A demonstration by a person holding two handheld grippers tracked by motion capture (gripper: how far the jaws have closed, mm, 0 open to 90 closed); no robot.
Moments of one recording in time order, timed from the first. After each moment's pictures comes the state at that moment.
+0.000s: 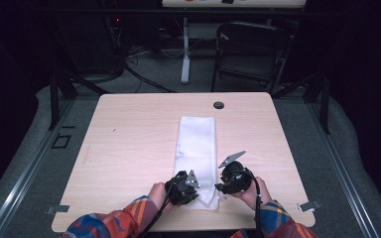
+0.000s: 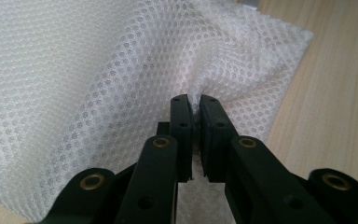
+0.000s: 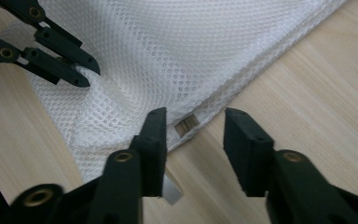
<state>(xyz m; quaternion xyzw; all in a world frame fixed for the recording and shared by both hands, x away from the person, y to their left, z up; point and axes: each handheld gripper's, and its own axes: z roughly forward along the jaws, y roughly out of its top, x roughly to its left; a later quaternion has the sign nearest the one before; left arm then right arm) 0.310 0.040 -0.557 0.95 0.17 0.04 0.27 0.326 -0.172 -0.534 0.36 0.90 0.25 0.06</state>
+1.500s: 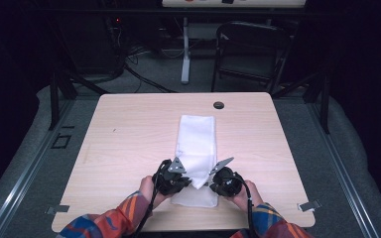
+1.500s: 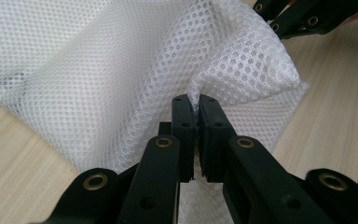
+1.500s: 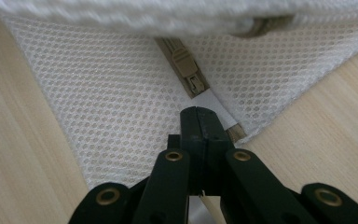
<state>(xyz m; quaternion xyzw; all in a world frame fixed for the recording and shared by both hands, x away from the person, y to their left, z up) 0.321 0.074 -0.528 0.91 0.24 0.06 0.34 0.325 -0.150 -0.559 0.32 0.91 0.25 0.06</state>
